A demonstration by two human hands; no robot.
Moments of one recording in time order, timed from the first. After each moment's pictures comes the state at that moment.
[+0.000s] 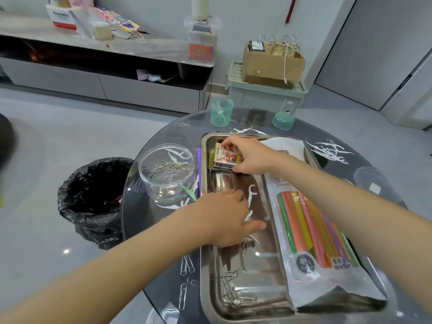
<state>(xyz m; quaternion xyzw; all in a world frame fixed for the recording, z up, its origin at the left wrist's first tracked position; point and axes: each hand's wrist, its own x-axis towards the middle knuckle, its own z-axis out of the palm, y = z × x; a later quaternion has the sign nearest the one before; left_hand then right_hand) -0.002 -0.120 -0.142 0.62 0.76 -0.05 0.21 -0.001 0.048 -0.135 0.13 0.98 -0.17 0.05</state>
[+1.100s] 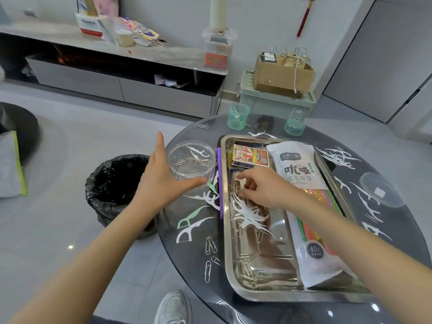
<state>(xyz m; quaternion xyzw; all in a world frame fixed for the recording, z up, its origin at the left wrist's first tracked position) -0.080 -0.212 -0.168 0.28 0.84 0.46 0.09 0.047 -0.019 -0.142 0.18 0.97 -0.16 0.08</state>
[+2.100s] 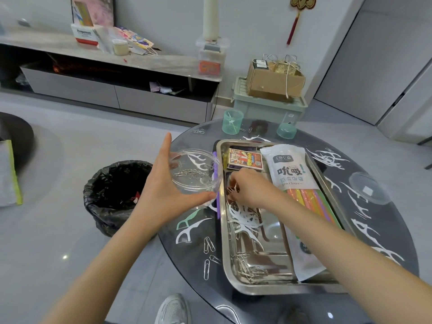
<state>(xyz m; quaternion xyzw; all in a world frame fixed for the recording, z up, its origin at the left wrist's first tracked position) -0.044 -0.226 -0.144 0.34 0.78 0.53 0.07 0.035 -0.040 -0.143 0.19 0.98 -0.09 0.06</state>
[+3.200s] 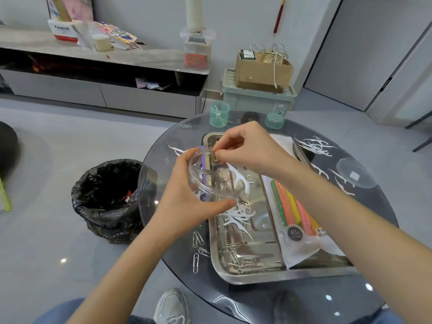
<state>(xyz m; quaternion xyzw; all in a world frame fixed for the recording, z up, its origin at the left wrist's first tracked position) 0.001 -0.200 -0.142 0.39 0.71 0.58 0.13 0.054 -0.045 -0.069 0.16 0.89 -0.42 -0.13</state>
